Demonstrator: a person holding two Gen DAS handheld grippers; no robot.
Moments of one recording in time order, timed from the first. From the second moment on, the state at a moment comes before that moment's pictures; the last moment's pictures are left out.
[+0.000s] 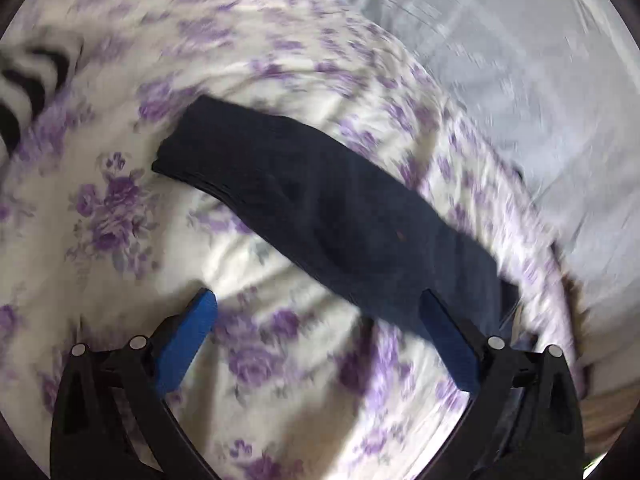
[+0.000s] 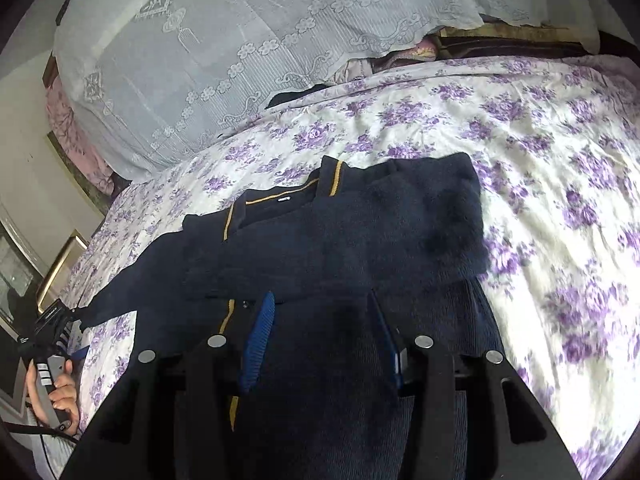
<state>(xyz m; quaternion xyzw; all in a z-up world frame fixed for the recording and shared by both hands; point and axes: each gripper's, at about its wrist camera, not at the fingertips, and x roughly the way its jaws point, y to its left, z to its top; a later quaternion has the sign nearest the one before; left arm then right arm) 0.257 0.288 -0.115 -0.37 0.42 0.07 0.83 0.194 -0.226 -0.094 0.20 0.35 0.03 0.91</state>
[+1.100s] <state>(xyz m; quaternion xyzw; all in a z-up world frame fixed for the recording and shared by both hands) 0.273 0.213 -0.044 -0.20 0.37 0.06 0.91 0.195 -0.250 -0.109 0.27 0.35 0.03 0.90</state>
